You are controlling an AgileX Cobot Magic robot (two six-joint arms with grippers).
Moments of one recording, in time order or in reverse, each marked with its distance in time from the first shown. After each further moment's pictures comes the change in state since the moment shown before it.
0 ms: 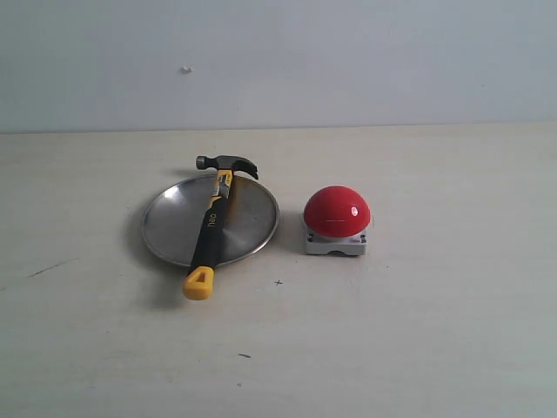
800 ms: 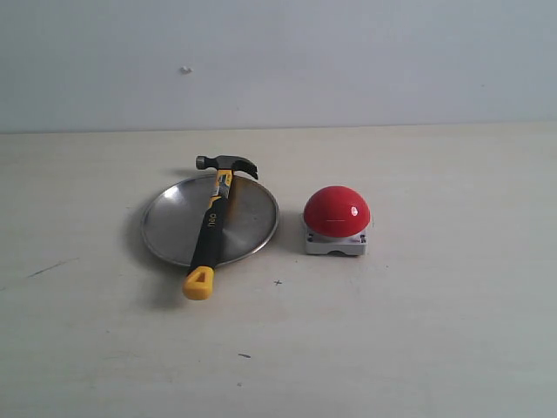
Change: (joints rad) left arm 0.000 0.000 0.000 0.000 0.000 0.000; right arm -0.313 0.000 0.000 -0.058 0.037 -0.130
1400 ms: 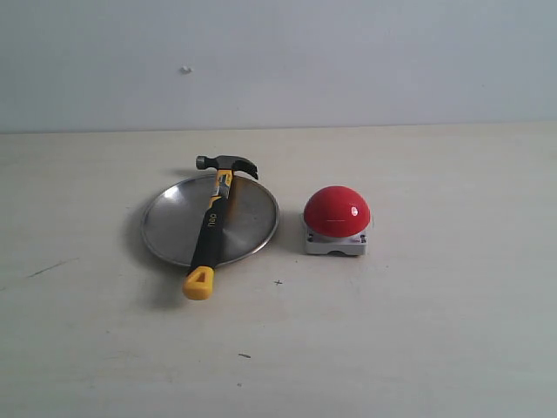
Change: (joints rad) left arm 0.000 0.000 0.000 0.000 0.000 0.000; right arm 0.000 0.000 0.000 0.007 0.053 0.009
